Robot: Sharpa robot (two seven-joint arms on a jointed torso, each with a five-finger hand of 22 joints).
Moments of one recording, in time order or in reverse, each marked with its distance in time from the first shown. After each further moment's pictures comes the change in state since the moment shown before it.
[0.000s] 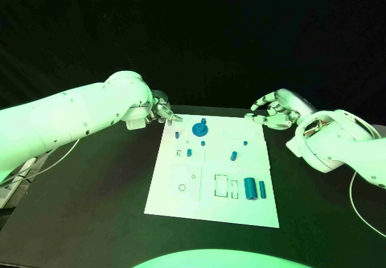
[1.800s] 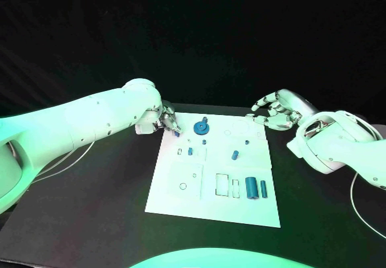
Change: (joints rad) left arm -0.031 0.100 -0.039 -0.148 0.048 0.089 0.005; left_hand 0.245 0.091 0.050 -0.041 -0.004 0.023 0.006 -0.033 -0.039 -0.007 0.007 0.004 -0.013 0.000 0.007 0.005 0.001 0.000 0.004 0.010 0.000 0.020; right arm -0.003 0.011 0.000 0.000 0.001 0.002 0.002; right_hand 0.000 0.000 0.000 0.000 0.000 0.000 0.000 0.004 0.001 0.000 0.000 0.000 0.000 0.000 0.000 0.000 0.000 0.000 0.000 0.000 0.000 0.000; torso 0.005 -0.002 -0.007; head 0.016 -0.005
